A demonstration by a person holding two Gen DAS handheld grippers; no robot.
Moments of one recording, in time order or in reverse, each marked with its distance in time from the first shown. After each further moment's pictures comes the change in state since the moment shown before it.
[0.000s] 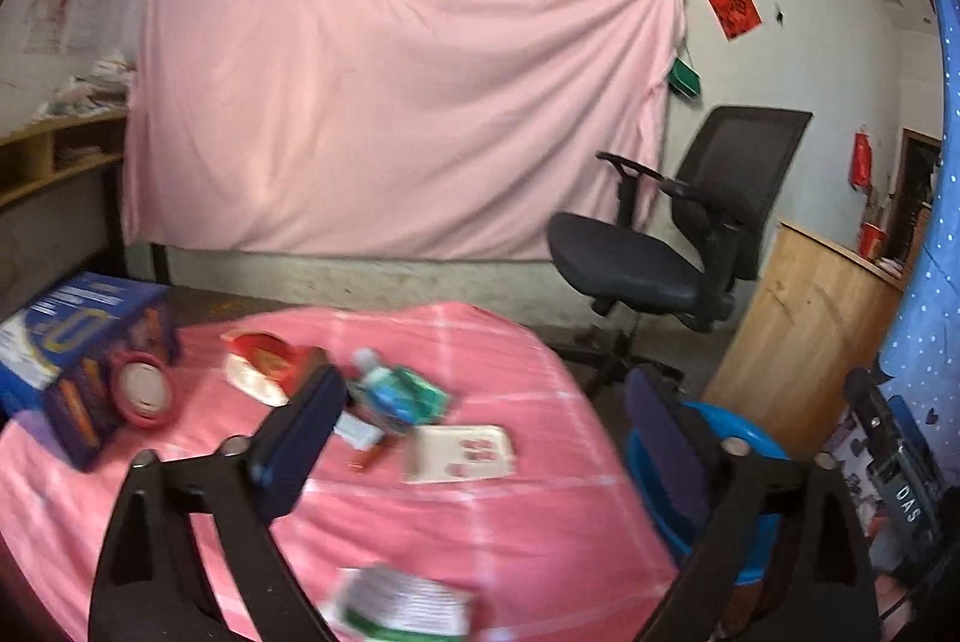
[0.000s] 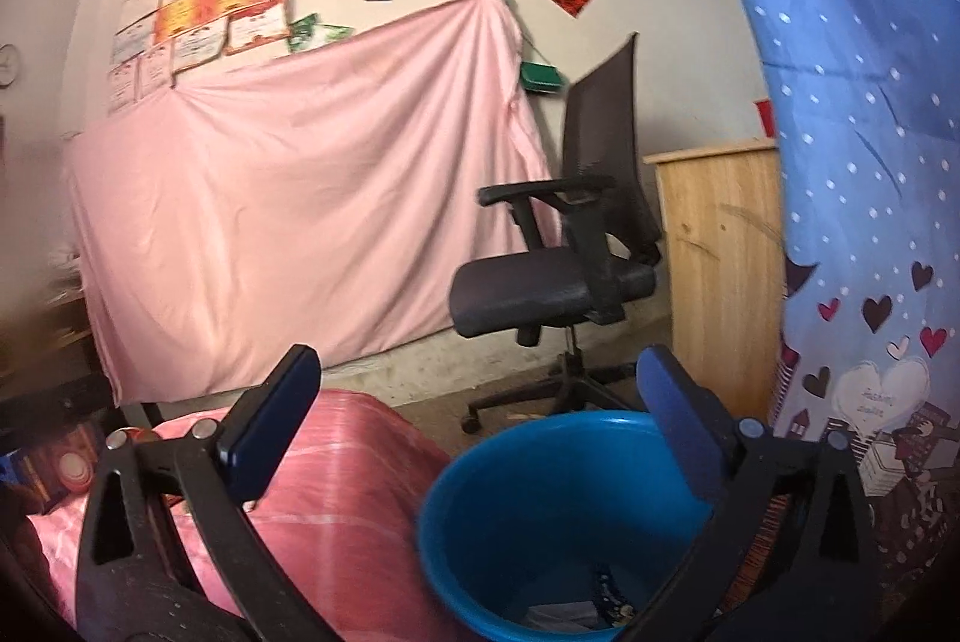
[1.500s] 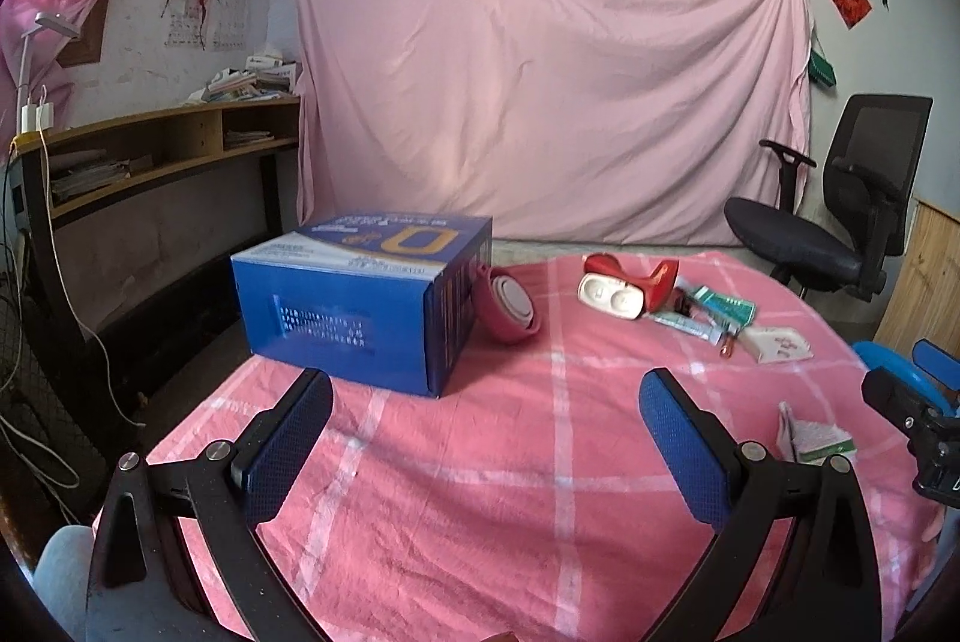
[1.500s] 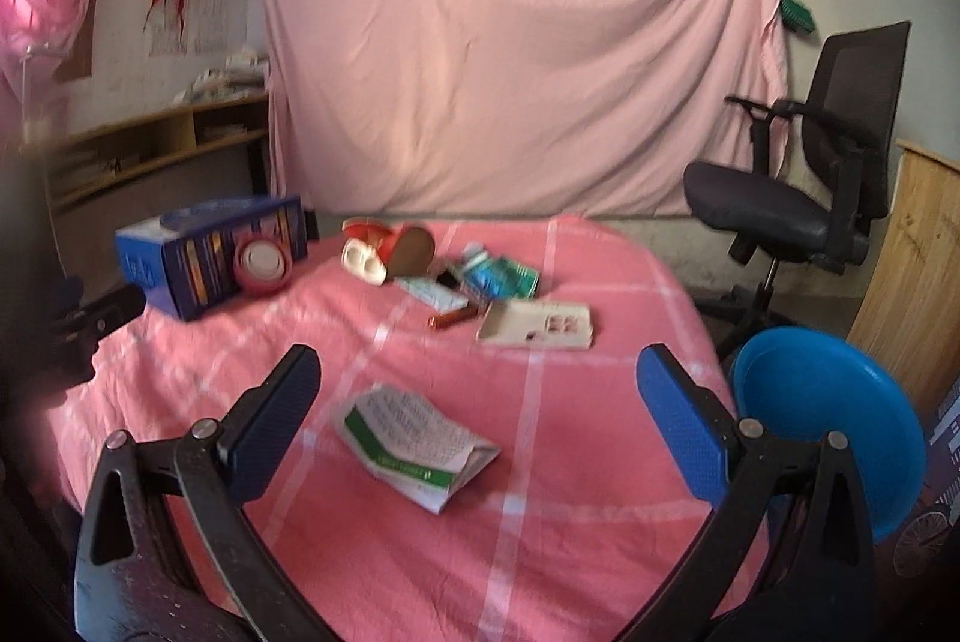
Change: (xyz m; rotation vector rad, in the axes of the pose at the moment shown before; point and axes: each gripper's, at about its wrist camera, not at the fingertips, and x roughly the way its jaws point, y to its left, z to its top) left arm -0.076 0.166 -0.085 -0.011 0.024 0.335; right arm -0.004 0.173 -0.090 -0.314 0.351 0.415
